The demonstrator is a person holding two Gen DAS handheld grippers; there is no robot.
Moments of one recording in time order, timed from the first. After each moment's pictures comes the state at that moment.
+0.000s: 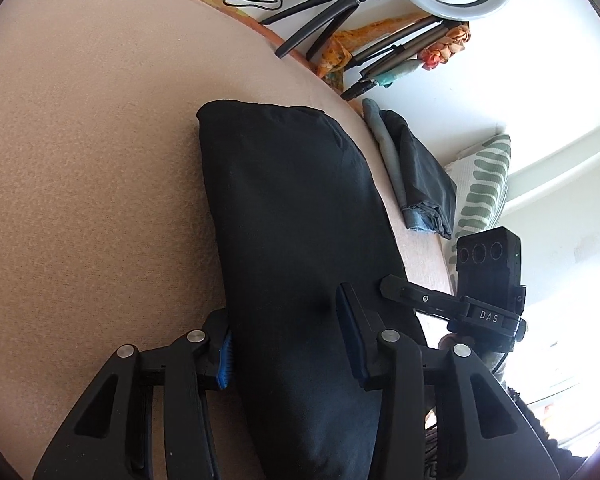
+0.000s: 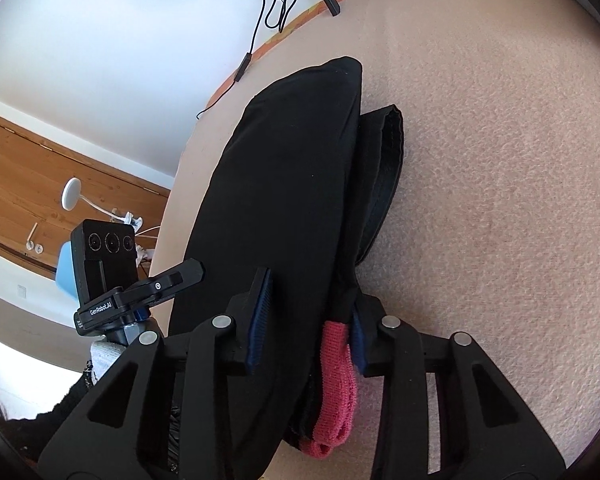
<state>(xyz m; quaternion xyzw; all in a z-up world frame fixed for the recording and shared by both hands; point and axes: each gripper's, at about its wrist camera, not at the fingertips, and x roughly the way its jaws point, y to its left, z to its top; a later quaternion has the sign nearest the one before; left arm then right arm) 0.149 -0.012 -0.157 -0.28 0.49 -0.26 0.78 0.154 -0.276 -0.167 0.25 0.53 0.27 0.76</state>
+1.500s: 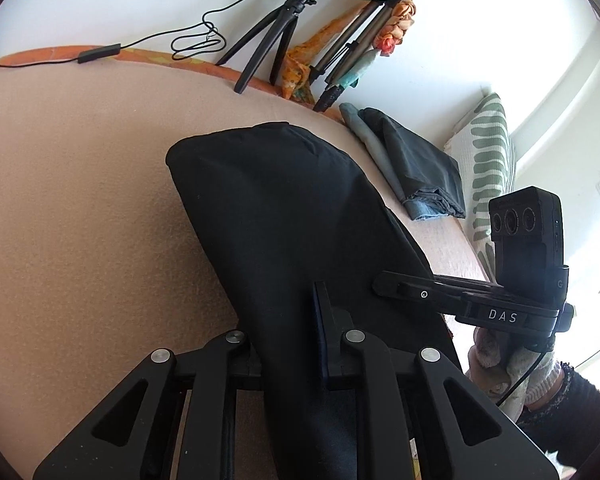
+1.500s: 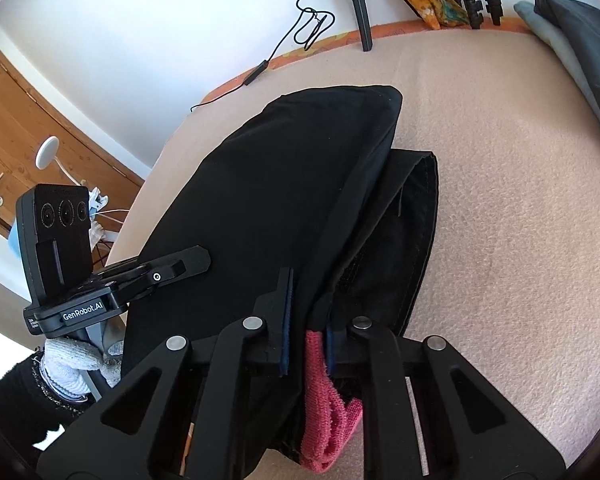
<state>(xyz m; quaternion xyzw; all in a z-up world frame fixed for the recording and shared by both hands) 0.136 -0.041 -0.123 -0.18 0.44 -0.26 0.84 0.141 -0.244 -0.135 0.13 0.49 0.24 0.83</state>
